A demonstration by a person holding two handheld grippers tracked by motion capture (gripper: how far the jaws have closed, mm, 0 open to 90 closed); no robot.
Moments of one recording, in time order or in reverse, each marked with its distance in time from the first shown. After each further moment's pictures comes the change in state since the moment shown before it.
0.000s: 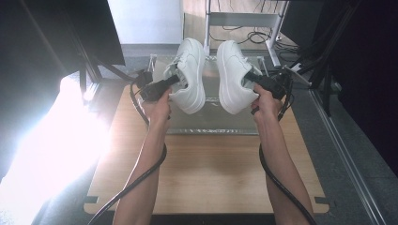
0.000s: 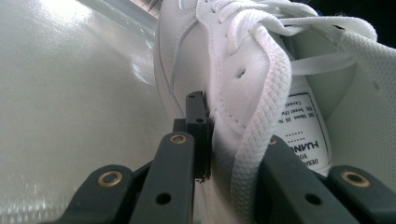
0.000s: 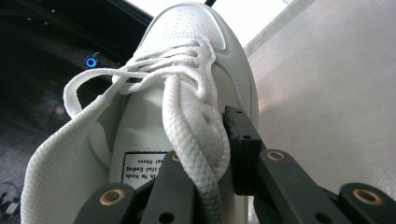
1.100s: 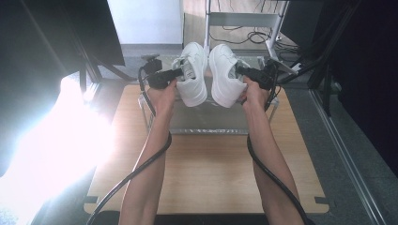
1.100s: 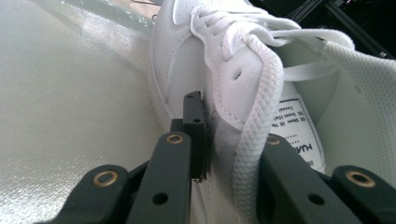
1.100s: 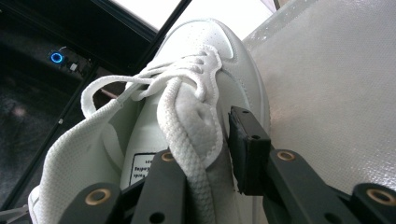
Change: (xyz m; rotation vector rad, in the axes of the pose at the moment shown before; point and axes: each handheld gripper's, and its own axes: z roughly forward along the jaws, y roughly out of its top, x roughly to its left) left arm -0.012 0.025 0.036 0.096 0.148 0.093; right arm 0.012 0.003 0.044 0.013 -0.112 -0.031
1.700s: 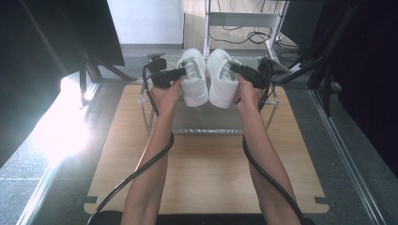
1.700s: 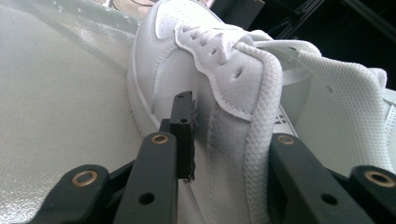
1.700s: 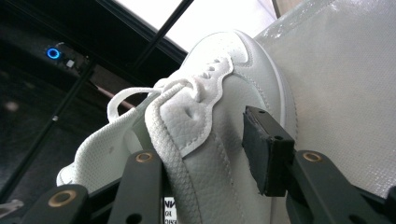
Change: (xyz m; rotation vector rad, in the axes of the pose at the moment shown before) left arm -0.012 -0.001 0.007 0.003 0.053 0.061; right arm 0.016 -0.010 0.008 -0.012 -0.016 -0.034
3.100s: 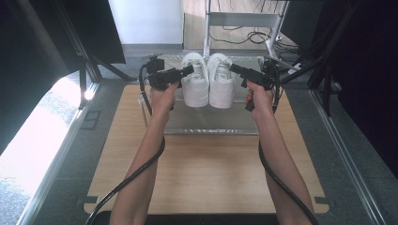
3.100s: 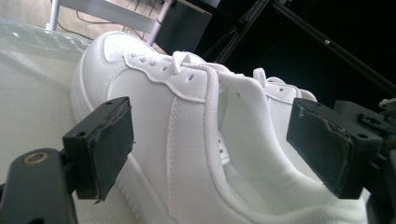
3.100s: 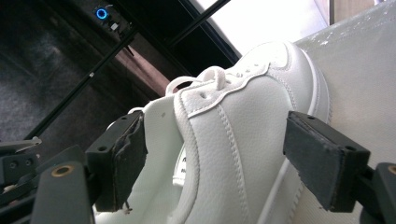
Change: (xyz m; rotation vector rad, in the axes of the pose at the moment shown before) left arm -0.001 -0.005 -0.024 -0.064 -0.207 0.066; right arm -0.008 0.007 -0.023 0.072 0.180 -0.206
